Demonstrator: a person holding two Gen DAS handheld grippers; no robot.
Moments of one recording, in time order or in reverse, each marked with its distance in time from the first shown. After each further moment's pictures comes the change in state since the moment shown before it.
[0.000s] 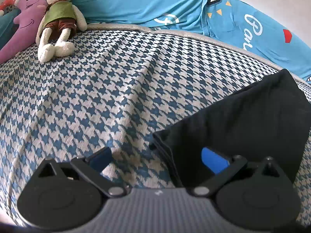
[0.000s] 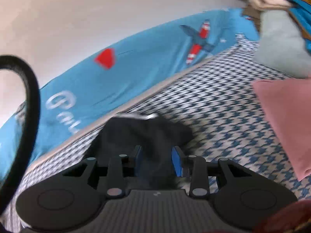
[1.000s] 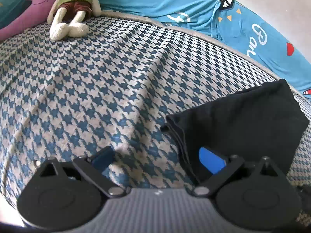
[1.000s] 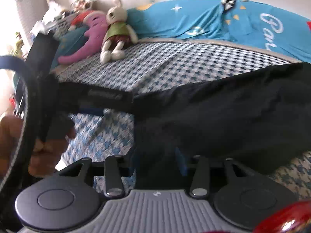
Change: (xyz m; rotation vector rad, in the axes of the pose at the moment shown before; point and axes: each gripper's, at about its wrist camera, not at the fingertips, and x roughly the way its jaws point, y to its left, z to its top) left arm -0.011 0.028 -0.015 -0.115 0.030 -0.065; right arm -0.103 0.119 -0.217 -0.757 0.315 0.681
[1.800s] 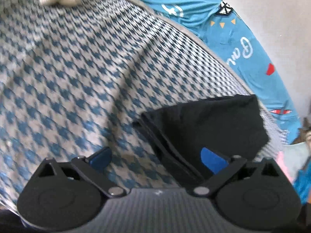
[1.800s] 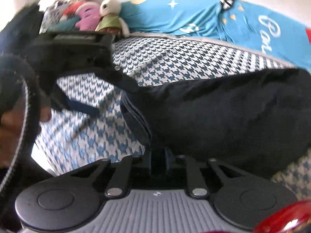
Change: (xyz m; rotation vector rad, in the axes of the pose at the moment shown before) left arm 0.003 0.019 0.016 -0.222 0.154 -0.320; right arm 0.007 -0.007 0.007 0.009 0.012 -0.085
